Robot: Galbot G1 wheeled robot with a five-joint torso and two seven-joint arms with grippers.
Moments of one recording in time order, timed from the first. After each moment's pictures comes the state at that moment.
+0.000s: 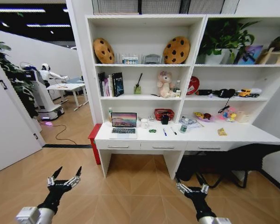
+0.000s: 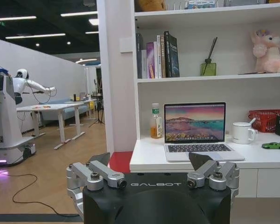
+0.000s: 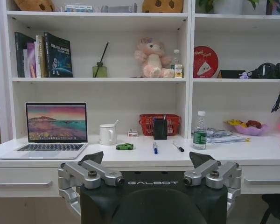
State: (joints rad) left arm 1.92 -1.35 -0.92 -2.36 -0.38 0.11 0.10; right arm -1.97 1.53 0.66 2.32 0.13 0.08 -0.02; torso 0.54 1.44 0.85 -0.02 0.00
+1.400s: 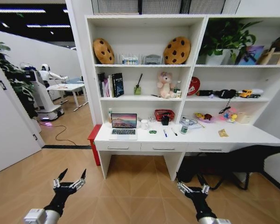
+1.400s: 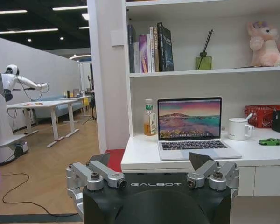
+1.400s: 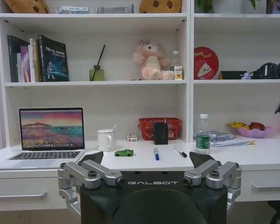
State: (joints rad) left arm 1.94 -1.37 -0.88 -2.36 -0.33 0.10 0.10; right arm -1.97 1.54 0.65 2.31 0.13 0.11 -0.02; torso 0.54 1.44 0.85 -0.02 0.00
